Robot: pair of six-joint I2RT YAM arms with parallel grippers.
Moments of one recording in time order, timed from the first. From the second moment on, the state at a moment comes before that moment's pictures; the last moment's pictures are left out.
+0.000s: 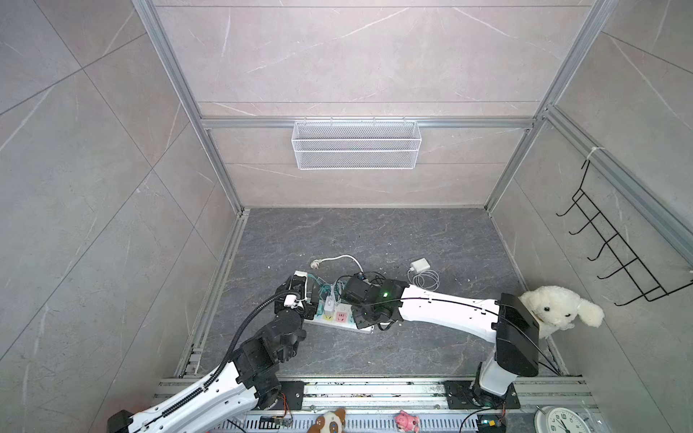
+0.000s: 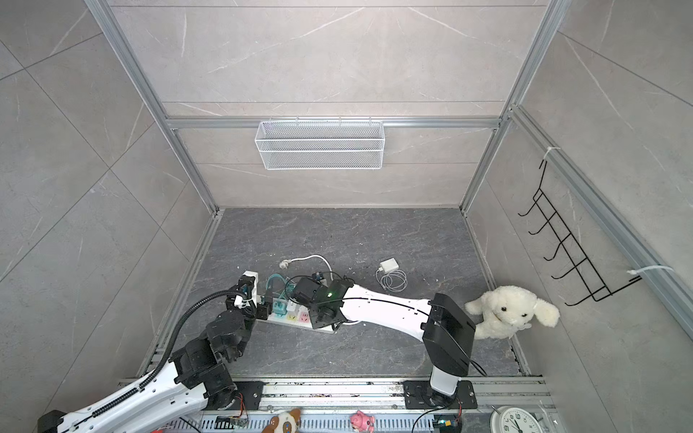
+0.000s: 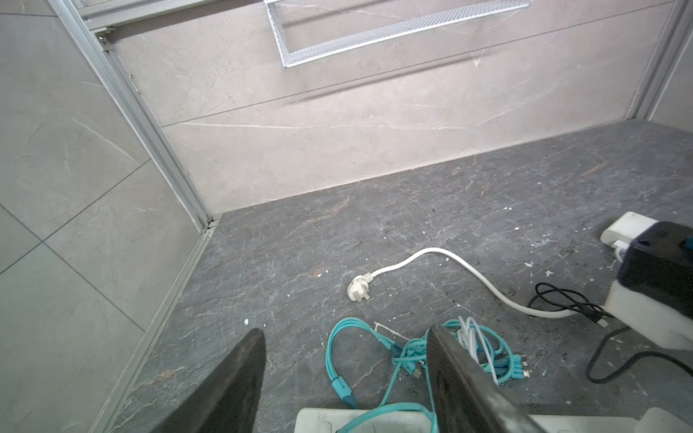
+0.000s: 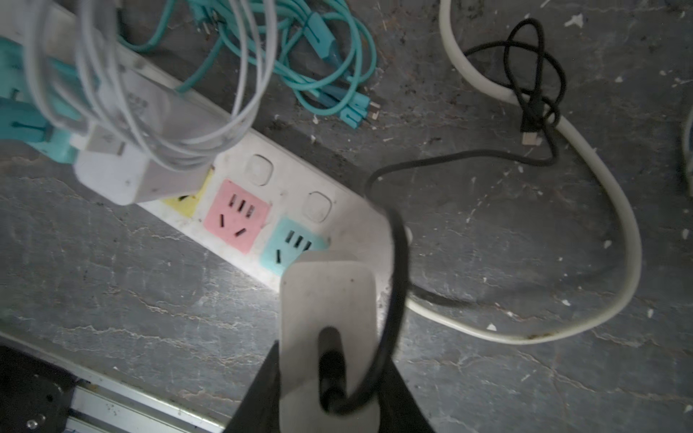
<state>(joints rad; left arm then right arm) -0.95 0.53 0.38 -0.07 -0.86 0.02 1.13 1.75 1.38 -0.88 0.21 0.75</state>
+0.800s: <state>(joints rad) -0.75 0.46 0.33 -0.13 -0.81 -0.07 1.24 1.93 1.58 -0.90 0.40 1.05</state>
